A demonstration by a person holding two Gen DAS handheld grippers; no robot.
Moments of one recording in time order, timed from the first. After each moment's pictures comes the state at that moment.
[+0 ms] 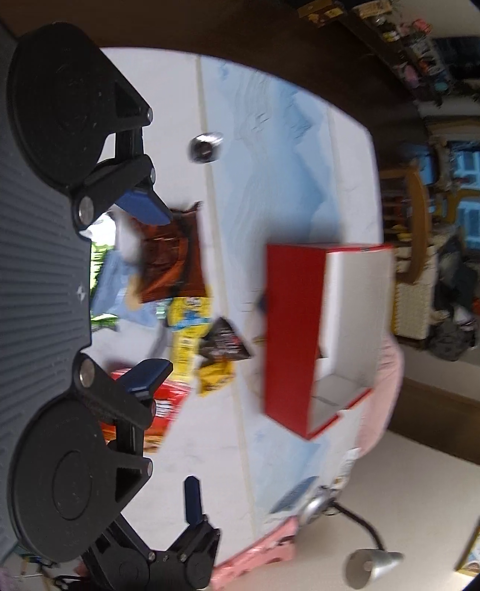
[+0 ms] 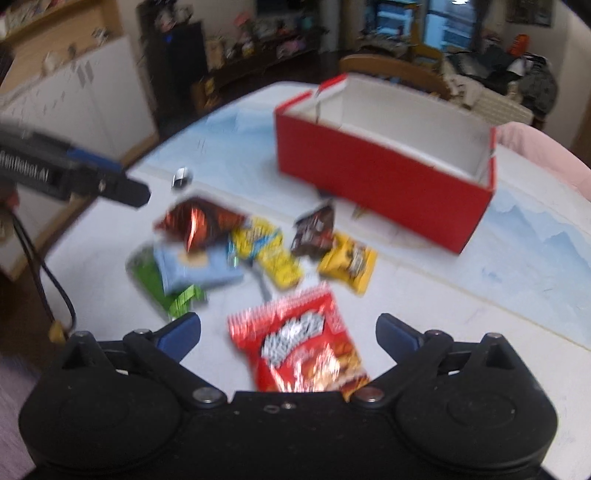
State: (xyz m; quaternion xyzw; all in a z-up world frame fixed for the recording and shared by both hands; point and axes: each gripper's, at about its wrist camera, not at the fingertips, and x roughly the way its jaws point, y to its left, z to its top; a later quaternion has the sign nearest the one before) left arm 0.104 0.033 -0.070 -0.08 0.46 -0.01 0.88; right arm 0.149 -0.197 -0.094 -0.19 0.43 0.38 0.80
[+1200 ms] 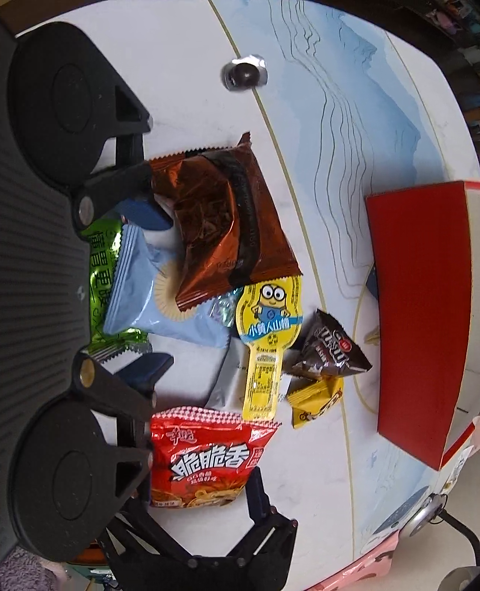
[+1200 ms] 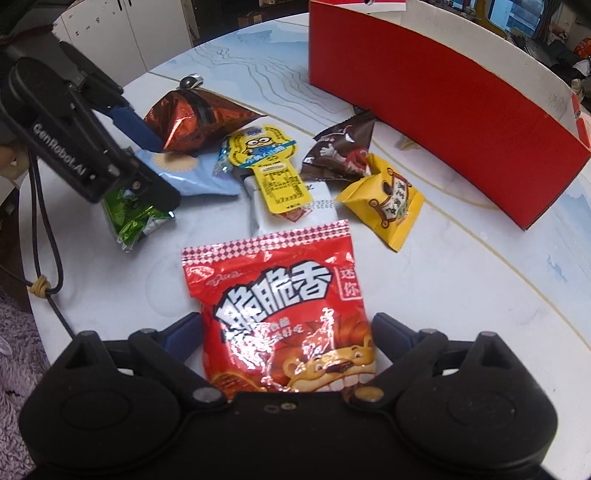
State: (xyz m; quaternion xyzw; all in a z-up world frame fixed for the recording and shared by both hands) left arm 0.172 0.014 -0.161 -0.03 0.59 -0.06 0.80; right arm 0.188 -0.185 -0.171 -0.26 0.48 0.43 0.73
